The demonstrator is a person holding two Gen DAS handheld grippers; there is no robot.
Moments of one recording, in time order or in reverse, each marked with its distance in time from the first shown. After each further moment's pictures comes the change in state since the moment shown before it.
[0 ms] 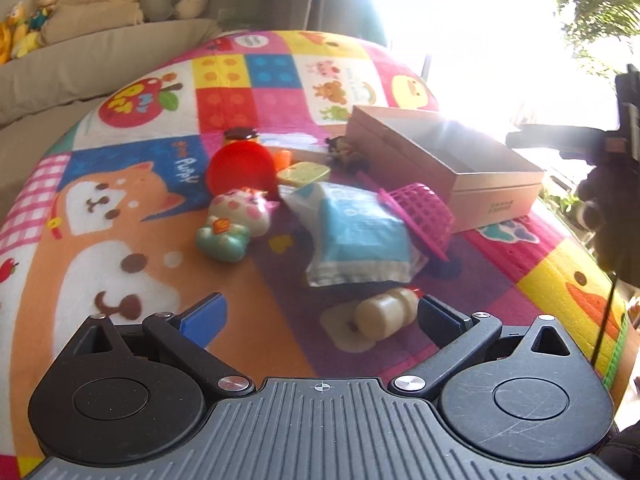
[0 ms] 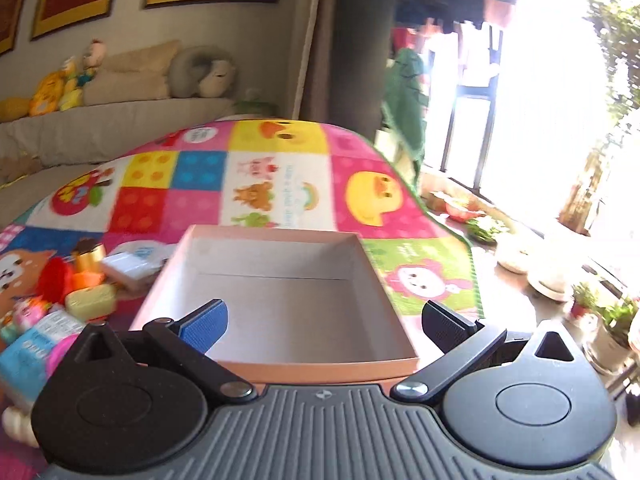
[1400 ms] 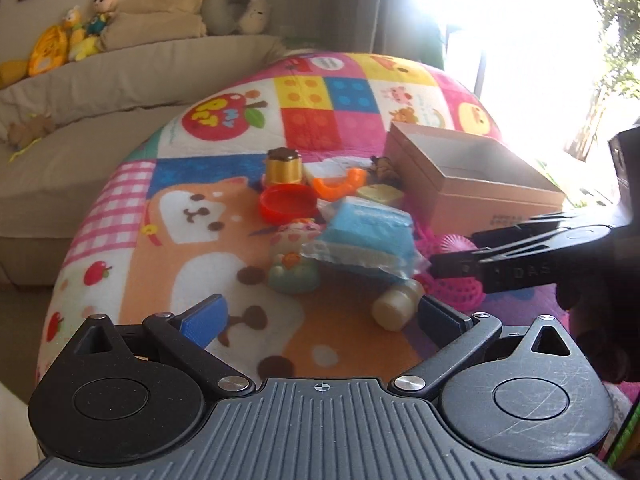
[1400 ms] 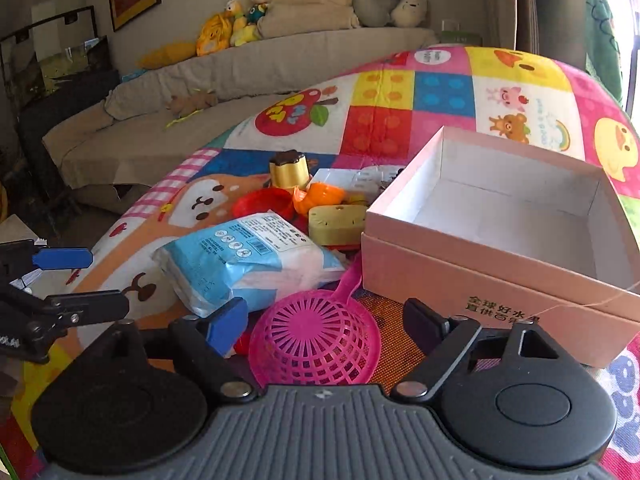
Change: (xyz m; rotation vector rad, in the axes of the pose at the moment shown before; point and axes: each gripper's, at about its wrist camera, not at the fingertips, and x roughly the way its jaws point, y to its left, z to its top) left arm -0.032 0.048 0.000 -0.065 -0.025 0.146; right arm -0.009 0.164 -0.042 -0.219 0.233 0.666
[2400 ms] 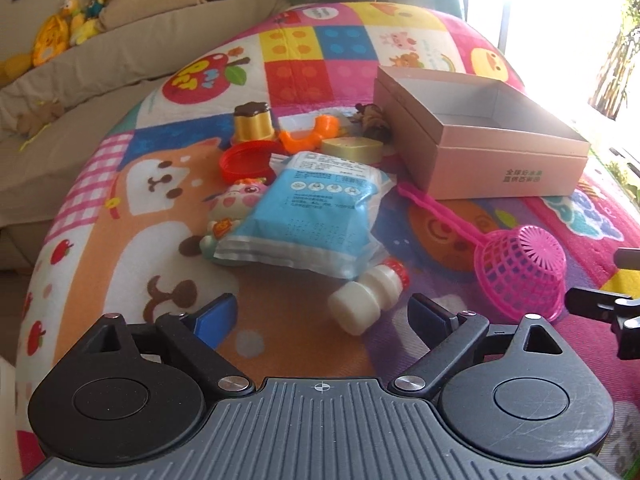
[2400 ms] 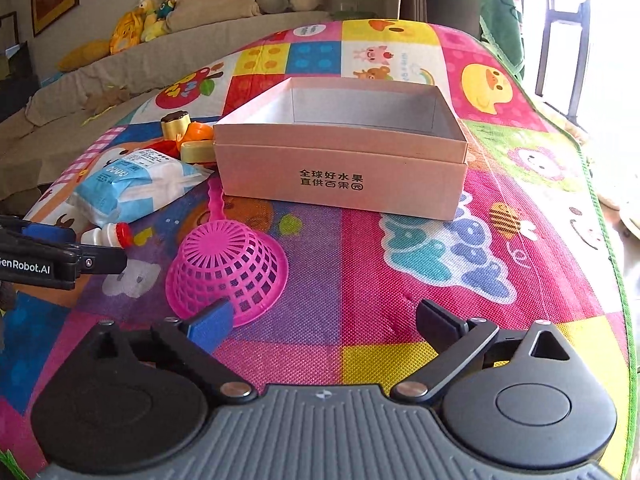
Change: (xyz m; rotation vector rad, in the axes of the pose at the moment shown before) left arm 0.044 -0.046 0.003 0.007 0.133 0.151; right arm -0.080 -0.055 -0.079 0.116 -0.005 -0.271
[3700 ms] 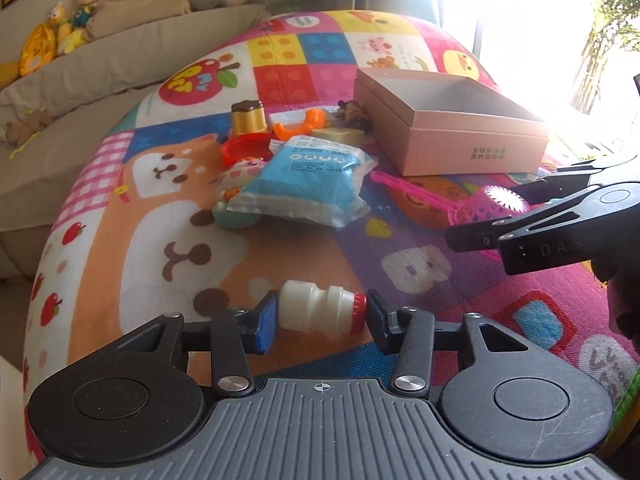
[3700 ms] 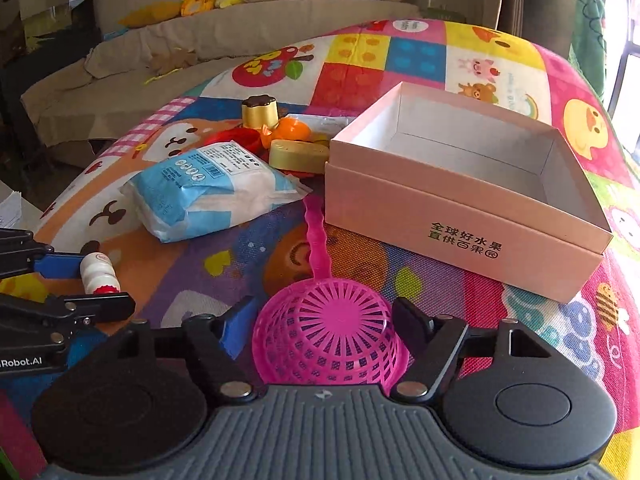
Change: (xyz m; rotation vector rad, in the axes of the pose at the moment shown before) left arm -0.035 0.009 -0.033 0.032 -0.031 -0.089; right arm 0.030 0.066 0.041 -0.194 0.055 0.187
